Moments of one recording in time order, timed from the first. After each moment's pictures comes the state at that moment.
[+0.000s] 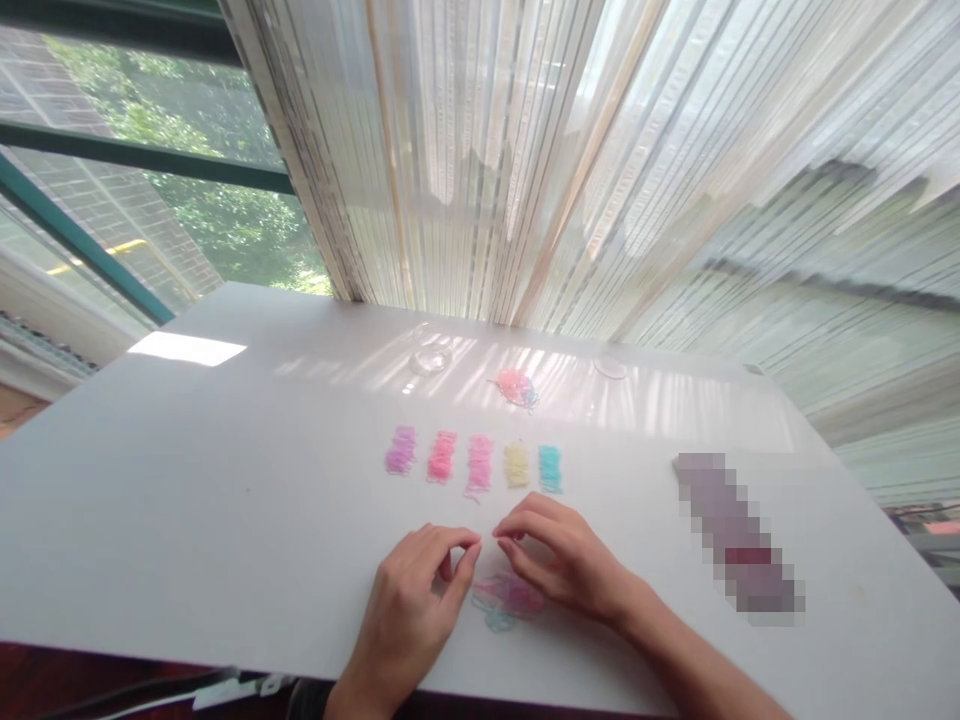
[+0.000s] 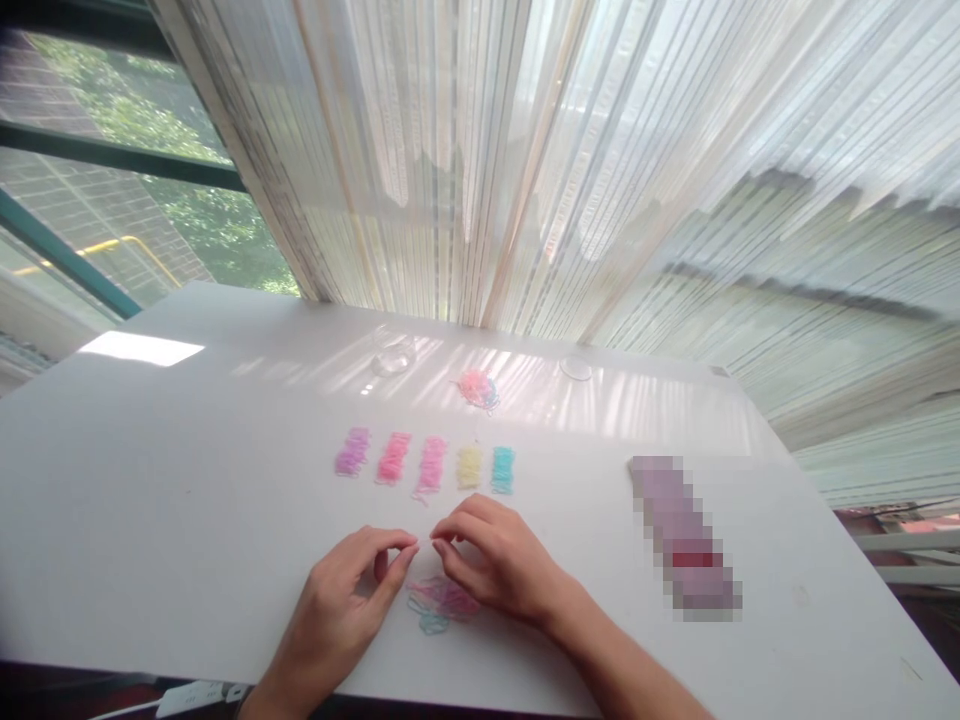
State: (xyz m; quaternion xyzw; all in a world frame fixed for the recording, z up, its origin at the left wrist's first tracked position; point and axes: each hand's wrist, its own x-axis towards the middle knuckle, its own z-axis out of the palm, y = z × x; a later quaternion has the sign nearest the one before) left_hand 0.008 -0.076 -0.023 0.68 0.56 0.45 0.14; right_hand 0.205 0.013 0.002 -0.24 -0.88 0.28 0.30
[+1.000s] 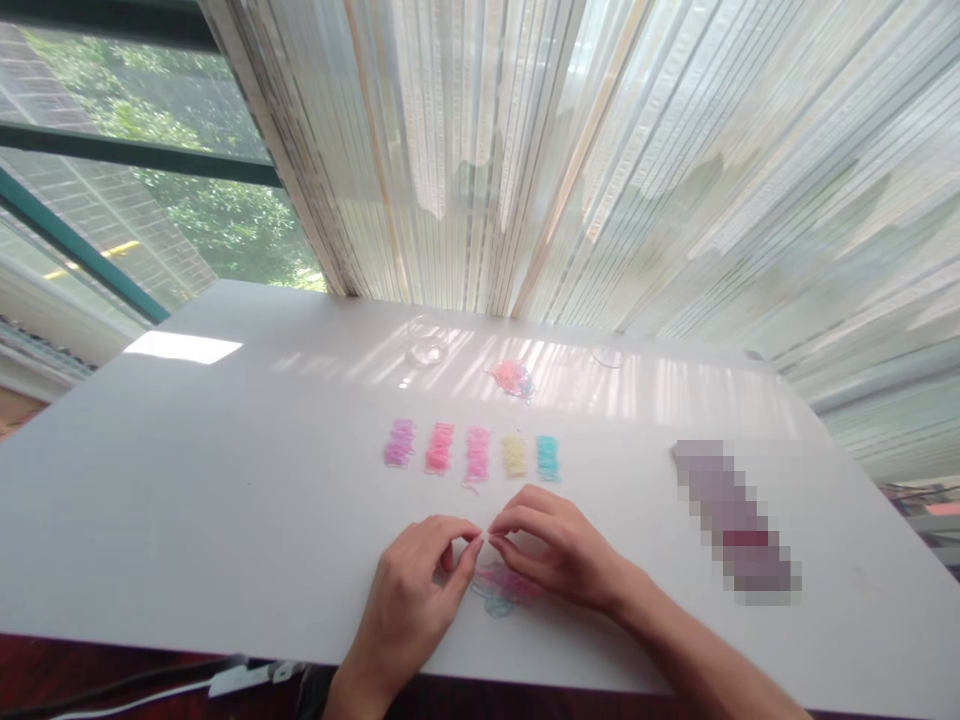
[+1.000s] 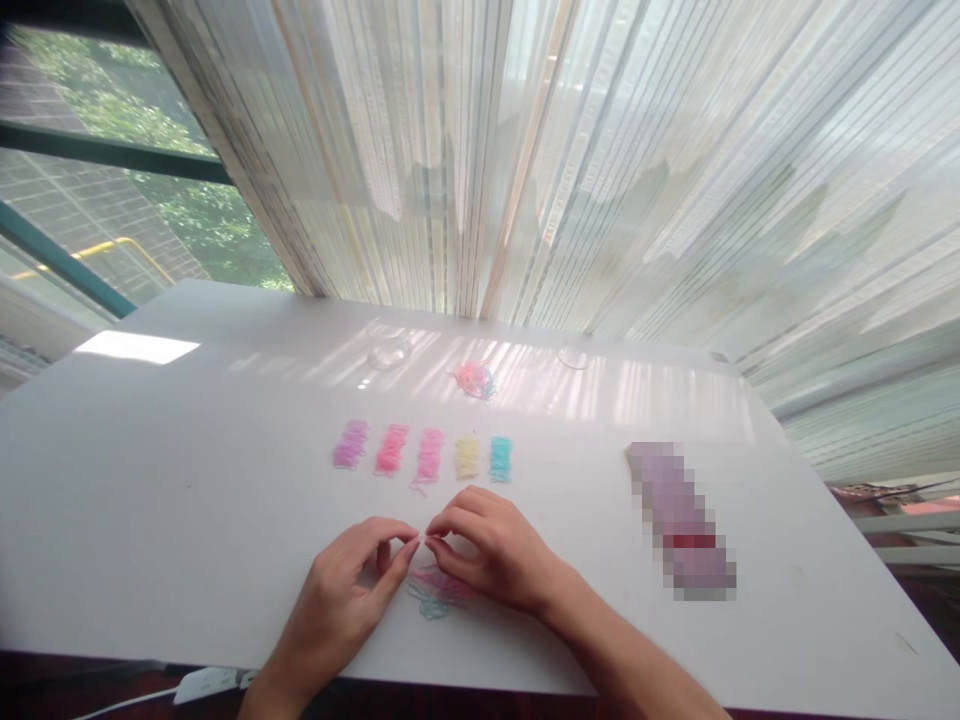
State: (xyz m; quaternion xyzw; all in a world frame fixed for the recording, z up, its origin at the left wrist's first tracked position) left_hand 0.007 -0.078 -0.022 0.69 0.56 0.42 0.17; right_hand 0.205 0.010 -0.005 -0.22 -0.88 0.28 0.31
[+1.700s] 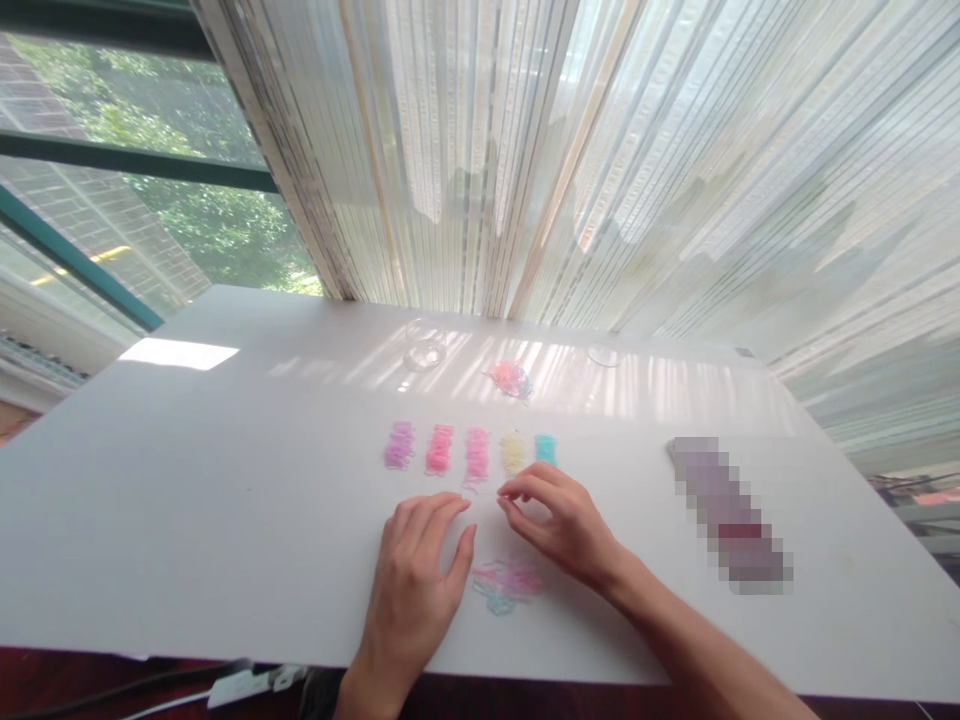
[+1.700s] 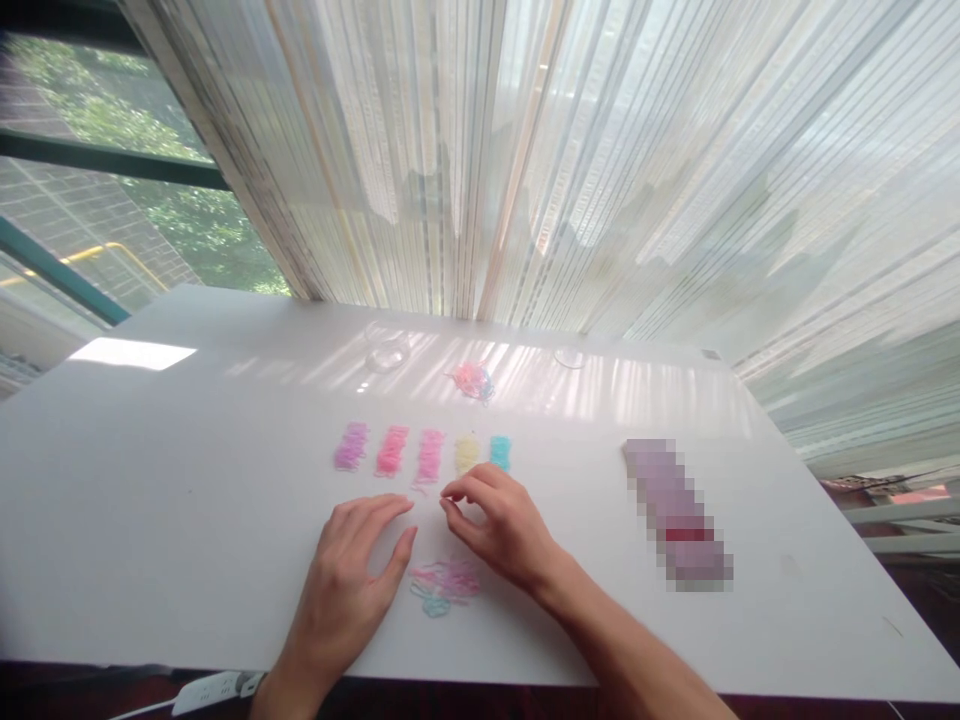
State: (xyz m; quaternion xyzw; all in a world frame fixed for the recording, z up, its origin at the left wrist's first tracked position) left_hand 0.008 -0.071 -0.027 0.69 0.59 0.41 0.02; right_hand 0.201 0.020 -0.007 -0.31 -0.85 0.22 0.36
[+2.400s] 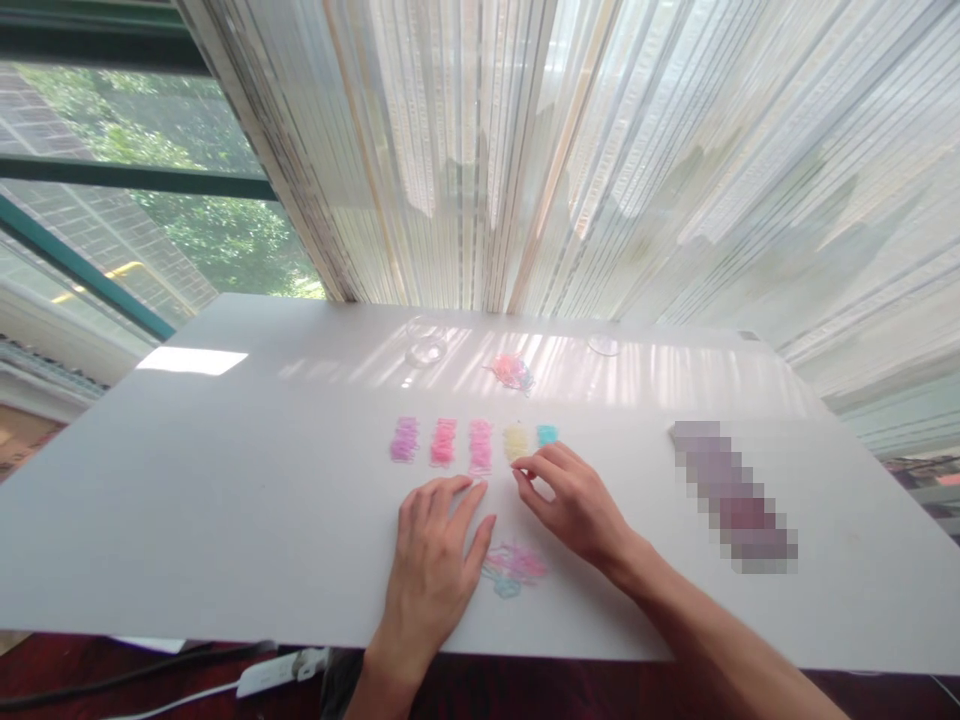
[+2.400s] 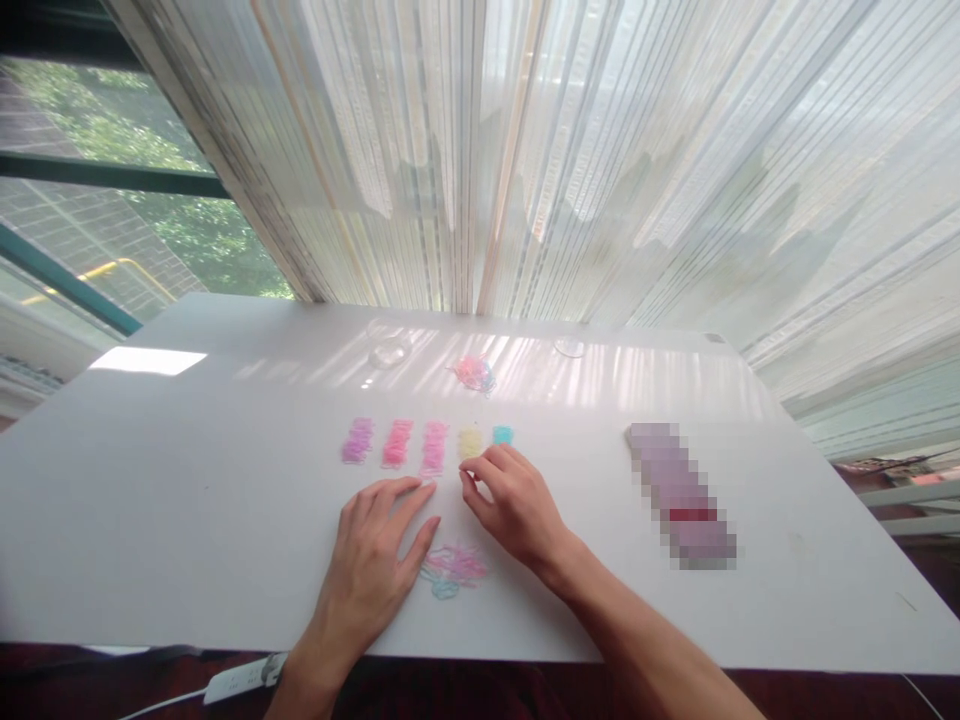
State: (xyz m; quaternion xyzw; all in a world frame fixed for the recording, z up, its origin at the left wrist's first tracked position) left_hand 0.013 -0.068 -0.029 0.73 0.61 0.30 0.01; right_hand 0.204 0.024 -0.011 -0.35 -0.87 0.09 0.33
